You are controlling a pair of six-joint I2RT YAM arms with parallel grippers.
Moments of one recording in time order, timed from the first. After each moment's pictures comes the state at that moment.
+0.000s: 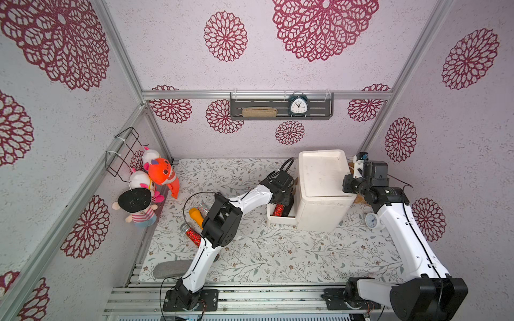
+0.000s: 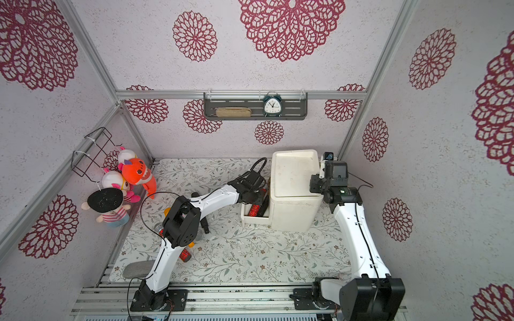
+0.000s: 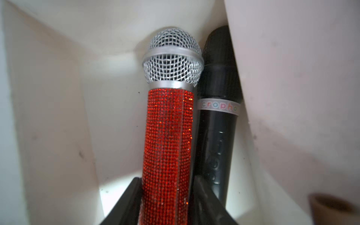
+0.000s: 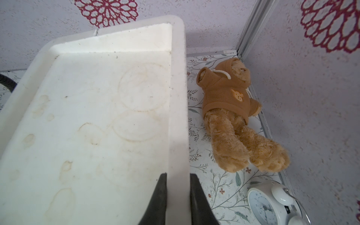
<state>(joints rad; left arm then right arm) -0.74 2.31 1.87 -0.57 -0.08 -0.46 0.05 1.23 1.25 -0.67 0.06 0.09</state>
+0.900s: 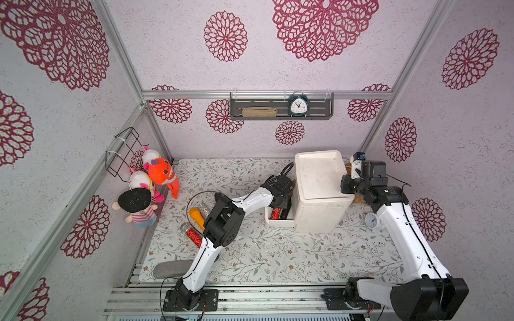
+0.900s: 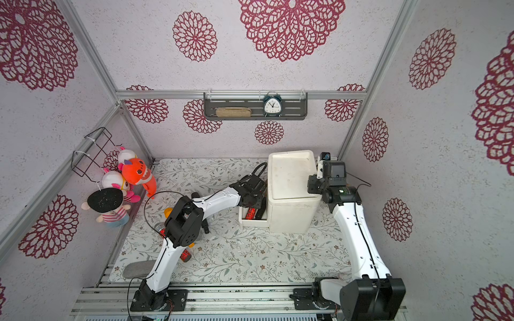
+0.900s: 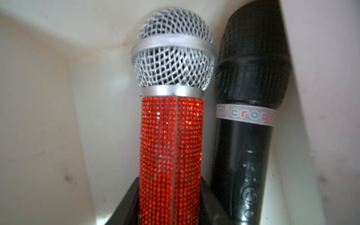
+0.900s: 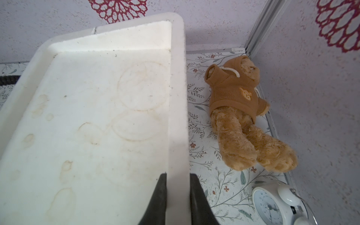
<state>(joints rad) -0.75 2.32 1.85 -0.60 -0.14 -0.49 0.07 1.23 1.27 -0.70 0.05 0.08</state>
